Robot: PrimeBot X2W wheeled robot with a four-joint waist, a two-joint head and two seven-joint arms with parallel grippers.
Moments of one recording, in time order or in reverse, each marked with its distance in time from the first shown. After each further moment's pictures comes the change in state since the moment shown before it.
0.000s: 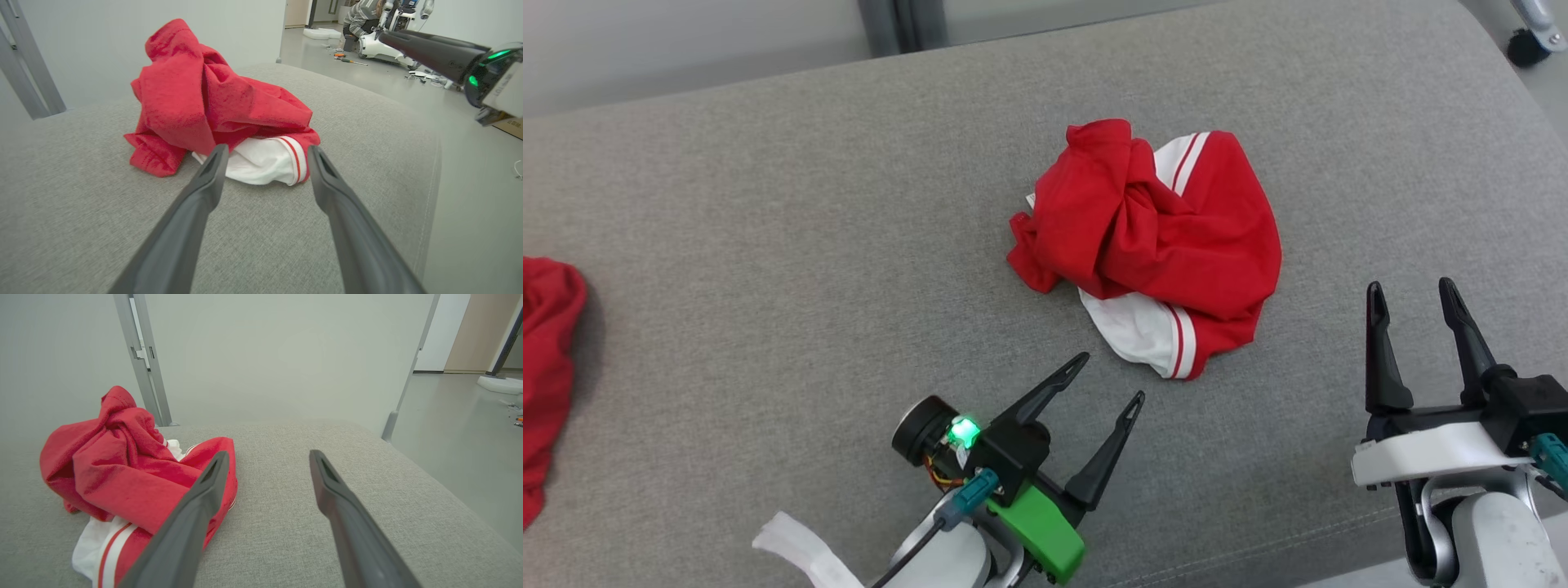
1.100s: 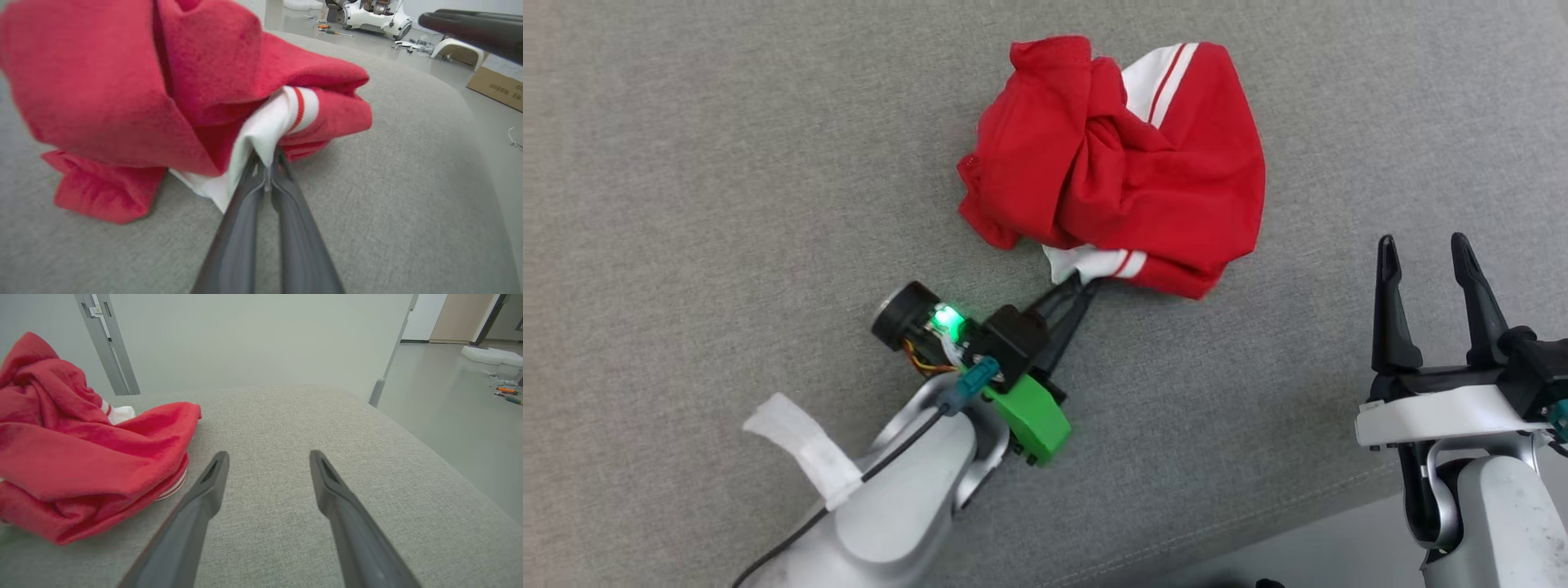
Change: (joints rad) left arm -0.295 0.003 -0.070 0.184 -0.012 0.025 0.000; right arm -0.081 0.001 -0.007 -0.004 0.047 0.000 0.000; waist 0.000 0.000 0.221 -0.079
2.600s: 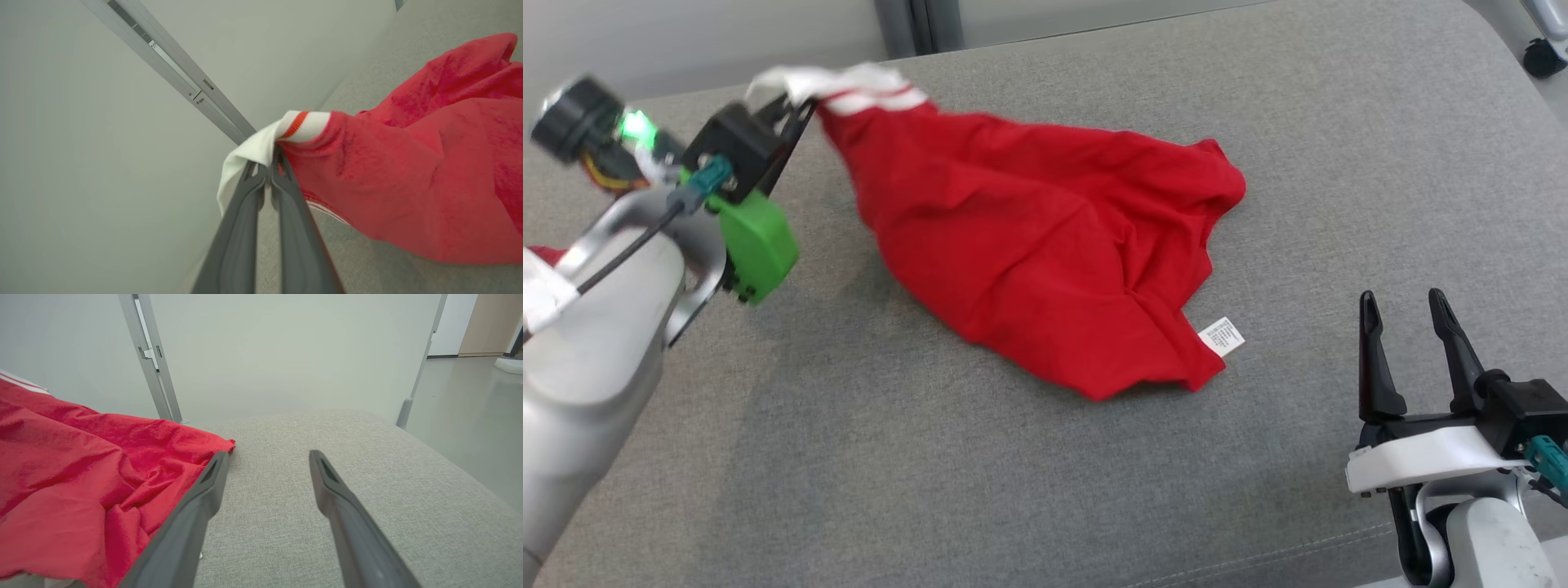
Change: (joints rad) left arm -0.448 0.483 -0.215 0.077 -0.172 -0.016 0.107; right arm 0.076 0.000 0.021 0.041 0.007 0.000 0.000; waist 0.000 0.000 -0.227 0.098
